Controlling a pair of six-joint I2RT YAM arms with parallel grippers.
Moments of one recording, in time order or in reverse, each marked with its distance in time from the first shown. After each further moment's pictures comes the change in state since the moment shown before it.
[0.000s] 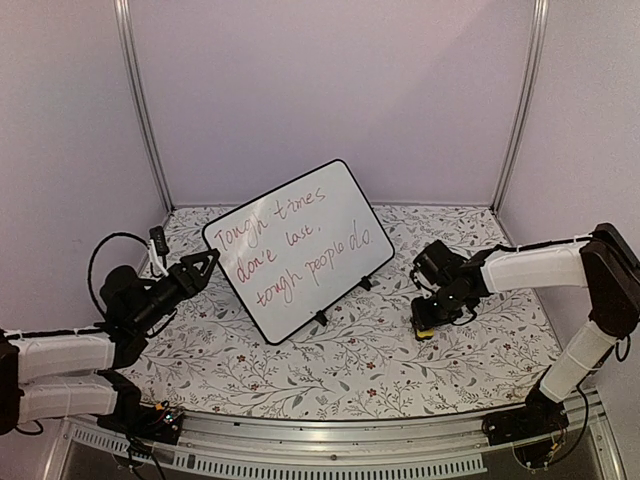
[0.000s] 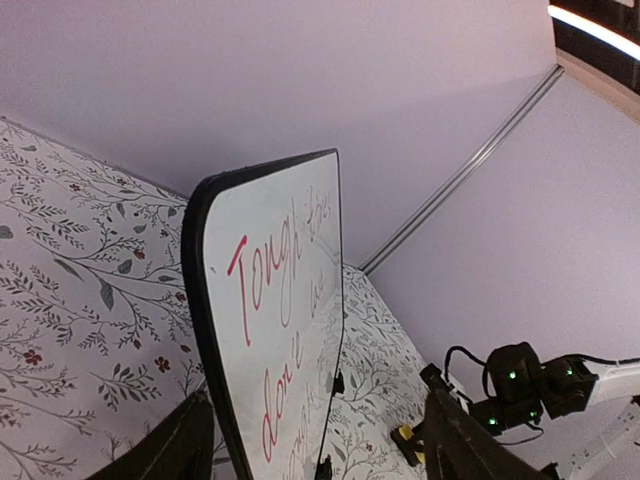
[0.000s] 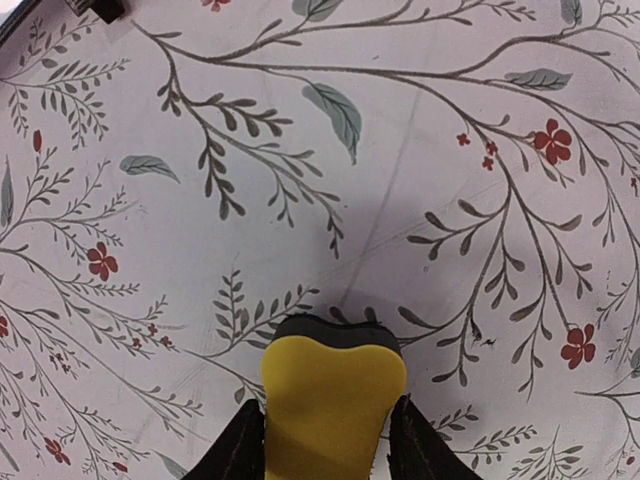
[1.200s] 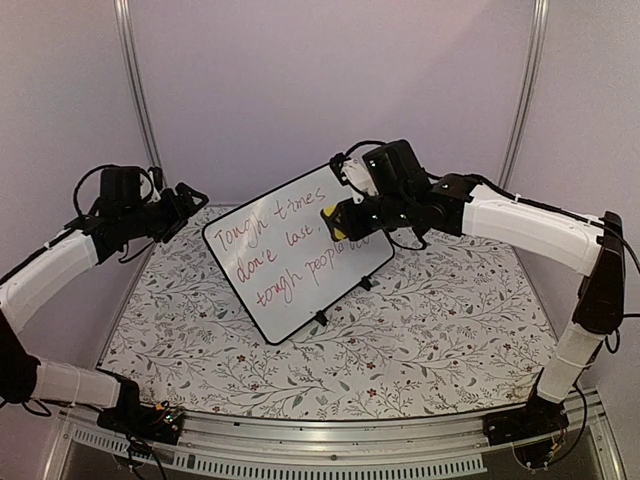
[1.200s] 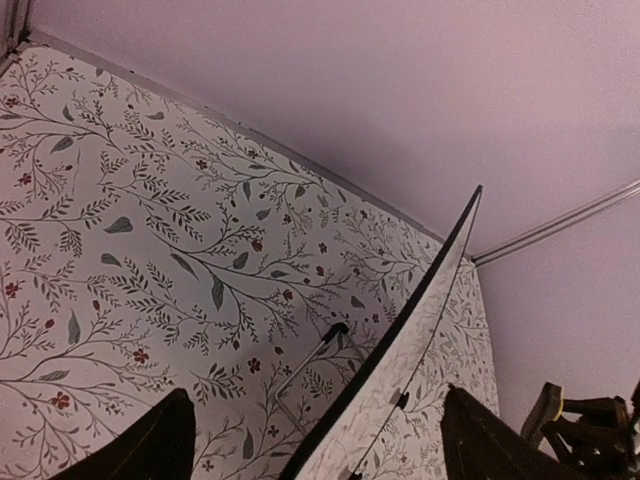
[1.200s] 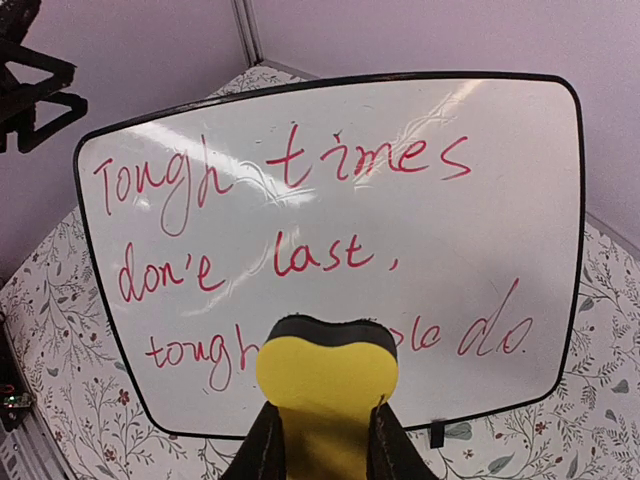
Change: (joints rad) left arm 0.221 0.171 0.799 -1.098 0.050 0.043; right arm 0.210 0.101 0.705 0.036 0.025 -0.217
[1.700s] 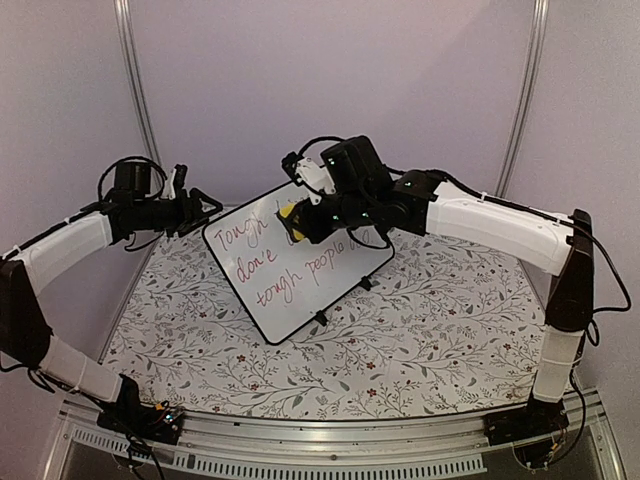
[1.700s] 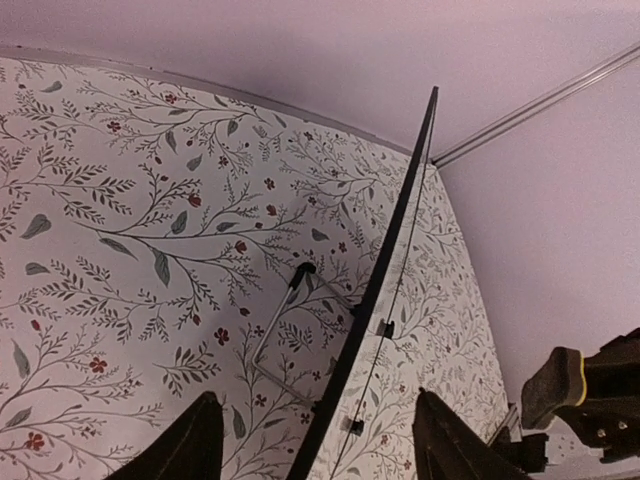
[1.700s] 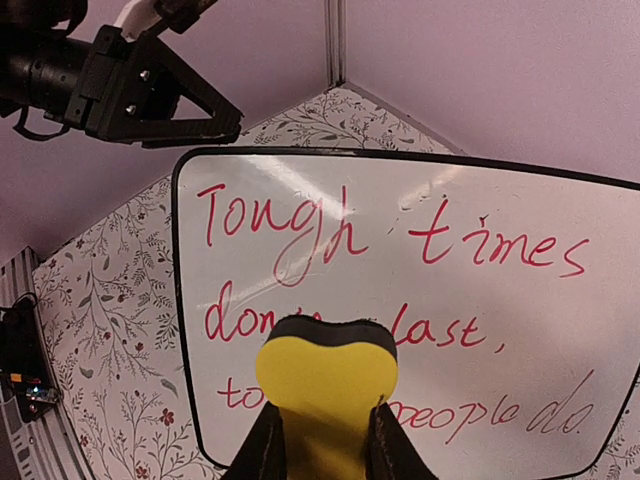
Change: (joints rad) left arm 0.070 0.207 0.105 -0.027 0.349 0.207; right arm 0.107 0.188 0.264 -0.010 -0.042 -0.088
